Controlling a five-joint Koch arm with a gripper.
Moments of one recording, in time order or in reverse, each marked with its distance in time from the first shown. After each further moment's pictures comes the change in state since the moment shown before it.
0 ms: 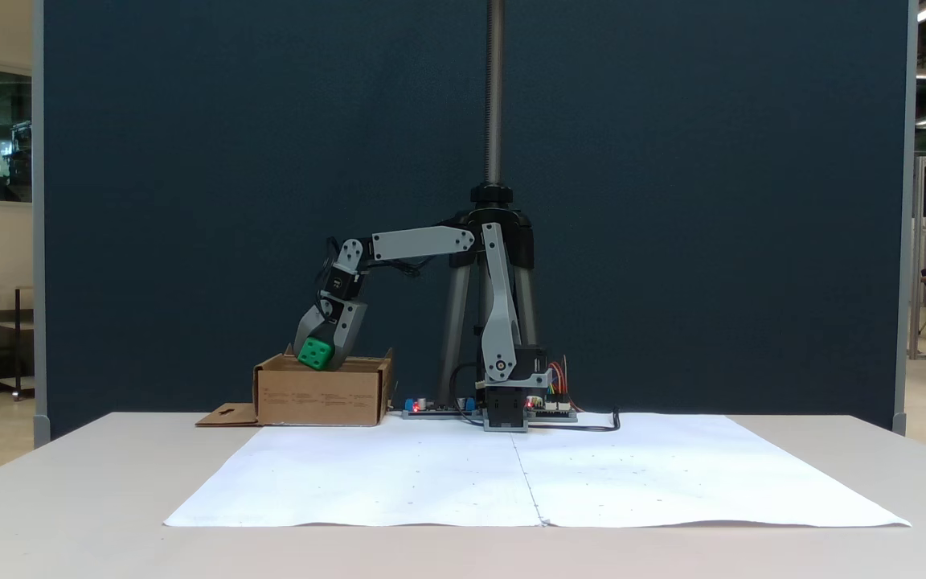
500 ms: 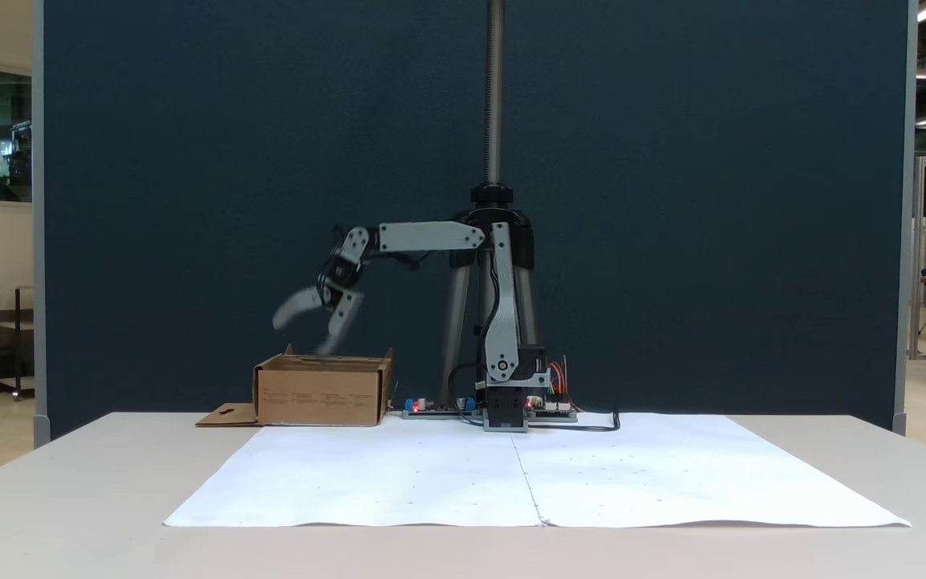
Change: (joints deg) arm -6.7 7.3 -1.4 -4.5 0.3
